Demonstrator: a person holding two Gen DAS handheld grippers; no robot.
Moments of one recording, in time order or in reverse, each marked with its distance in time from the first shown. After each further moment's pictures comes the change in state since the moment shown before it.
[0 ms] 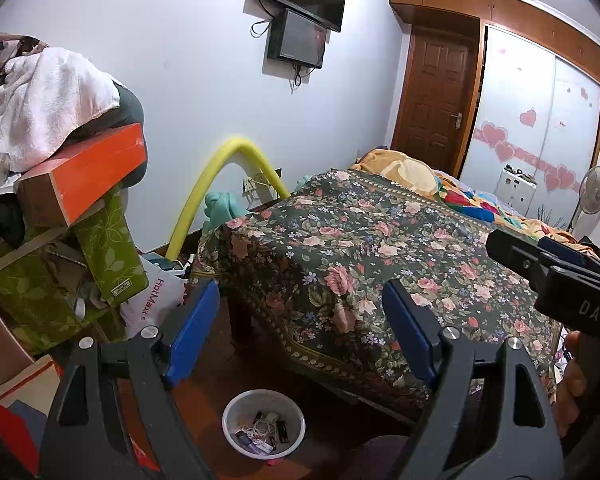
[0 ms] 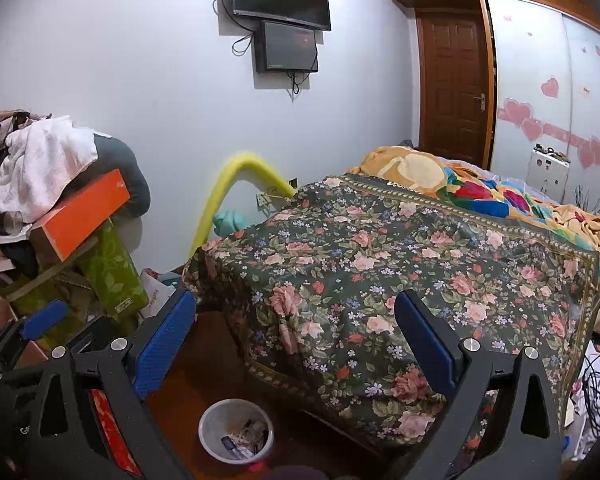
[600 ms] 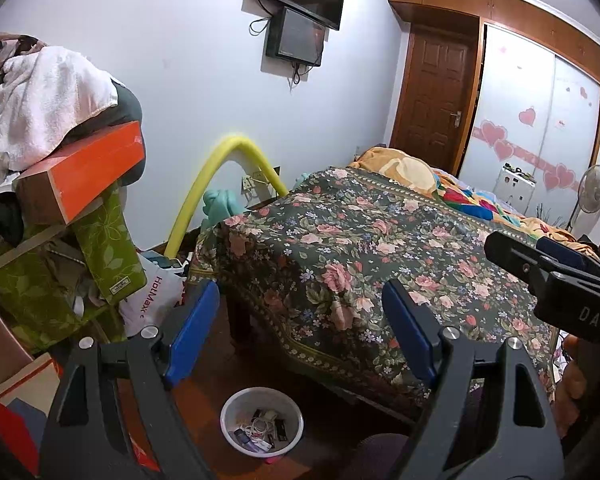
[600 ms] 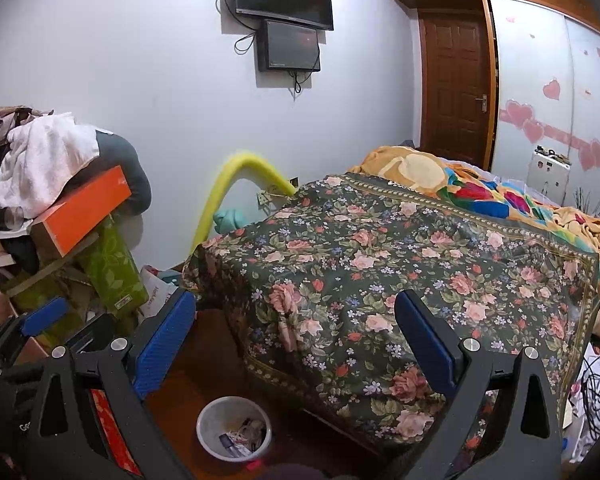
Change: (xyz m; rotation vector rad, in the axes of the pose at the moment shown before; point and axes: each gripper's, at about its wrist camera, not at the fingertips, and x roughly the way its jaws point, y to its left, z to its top) left arm -0.003 -0.004 -0.003 0.003 0.006 -0.002; right arm -0.001 0.002 -0.001 -0.010 0.004 0.003
